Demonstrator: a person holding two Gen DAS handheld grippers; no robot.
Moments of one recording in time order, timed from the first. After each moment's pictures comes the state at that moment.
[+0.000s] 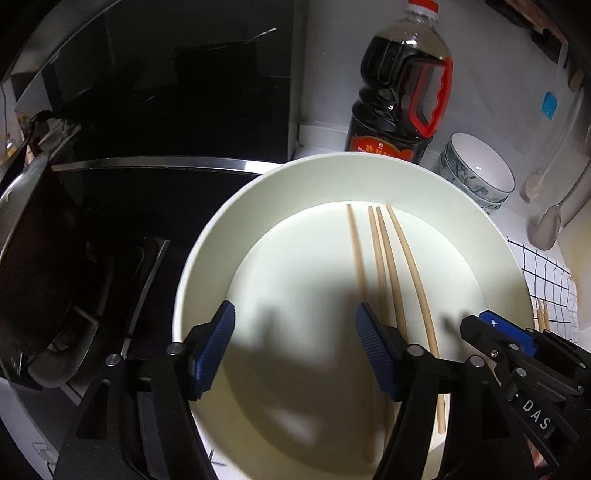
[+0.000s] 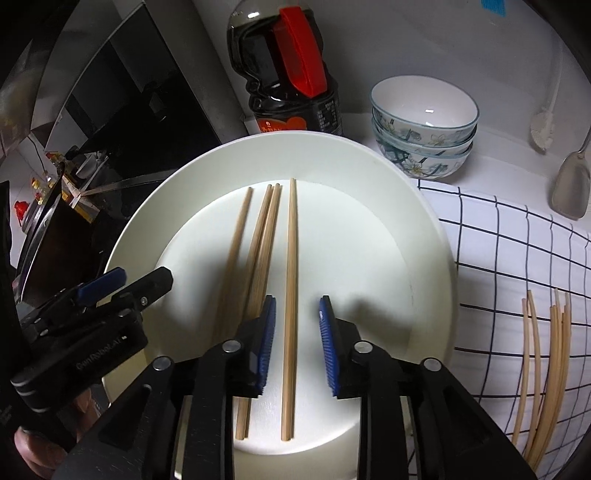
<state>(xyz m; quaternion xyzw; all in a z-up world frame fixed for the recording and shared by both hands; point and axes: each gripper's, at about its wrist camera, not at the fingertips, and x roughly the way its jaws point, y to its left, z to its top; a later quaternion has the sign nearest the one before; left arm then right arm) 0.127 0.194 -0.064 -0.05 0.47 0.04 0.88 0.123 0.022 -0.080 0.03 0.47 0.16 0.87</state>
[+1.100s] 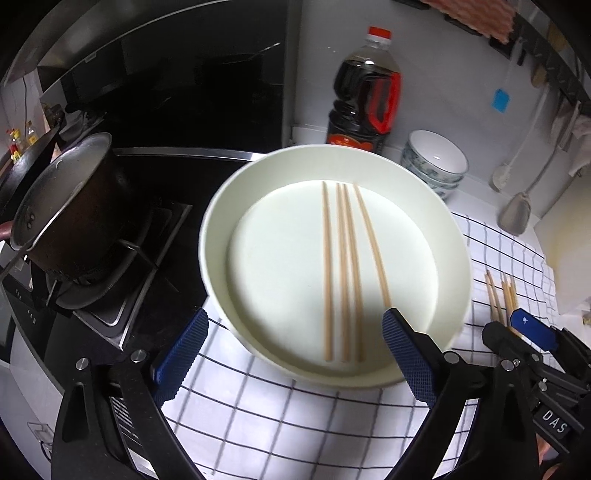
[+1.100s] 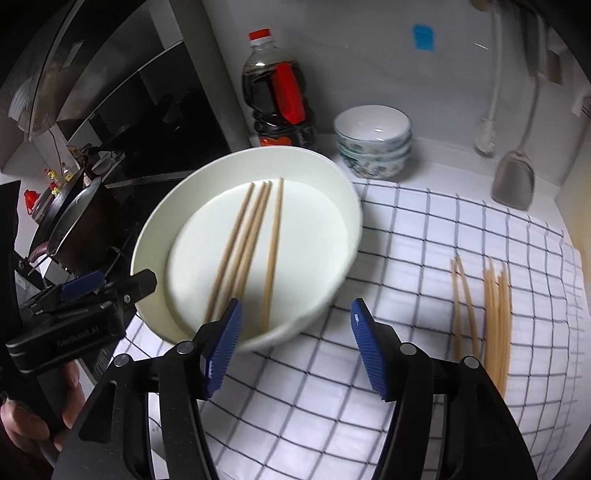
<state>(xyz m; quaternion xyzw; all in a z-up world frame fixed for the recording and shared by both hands) 0.032 0.160 -0.019 -0.06 0.47 0.04 0.88 0.026 -0.040 -0.041 0.02 0.44 0.16 0.89</state>
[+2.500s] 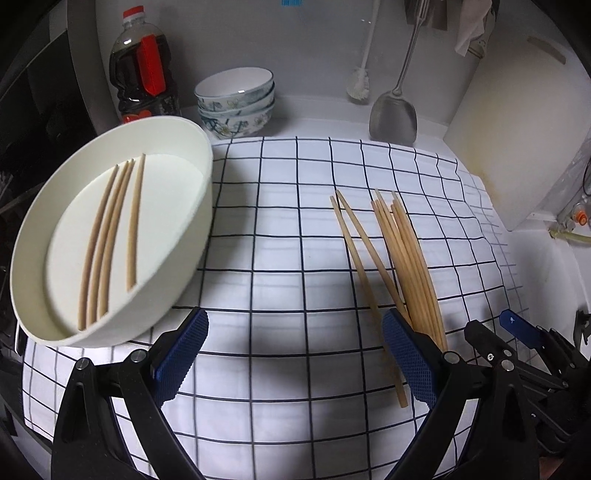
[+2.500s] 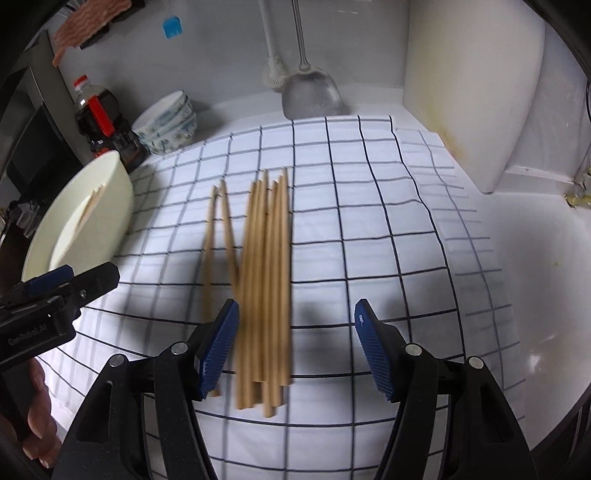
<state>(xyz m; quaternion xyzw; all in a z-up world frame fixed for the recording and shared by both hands) 0.025 -0.060 -0.075 0.02 0.48 -0.10 0.87 -0.035 -0.257 -0.116 0.08 0.44 -0.01 0.89</state>
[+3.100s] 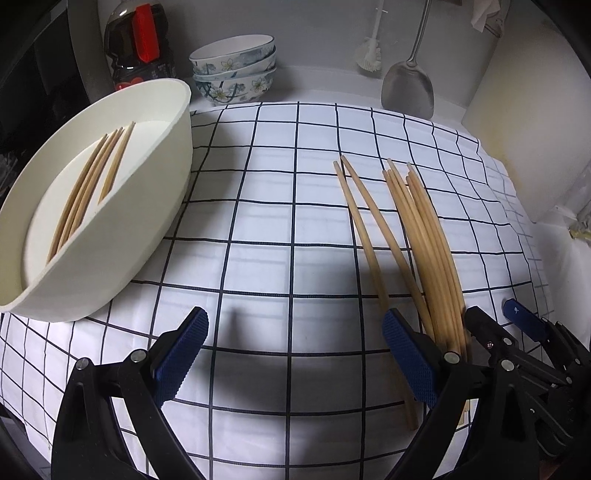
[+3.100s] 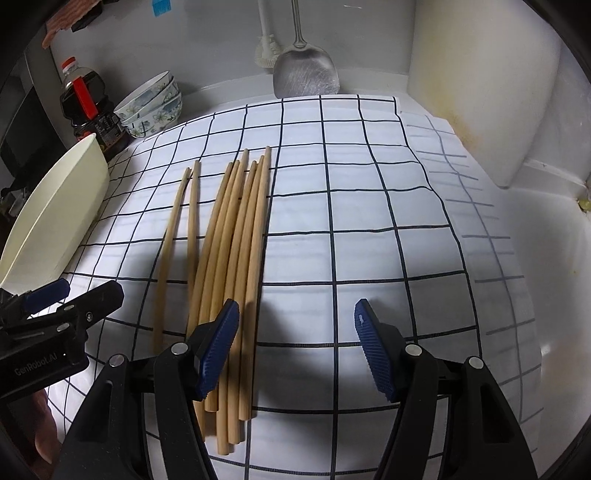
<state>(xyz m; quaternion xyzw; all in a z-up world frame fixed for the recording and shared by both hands) 0.032 -0.079 -0.122 0.01 0.50 -0.07 0.86 -0.010 -0.268 -0.155 0.06 0.44 -0.01 0.89</state>
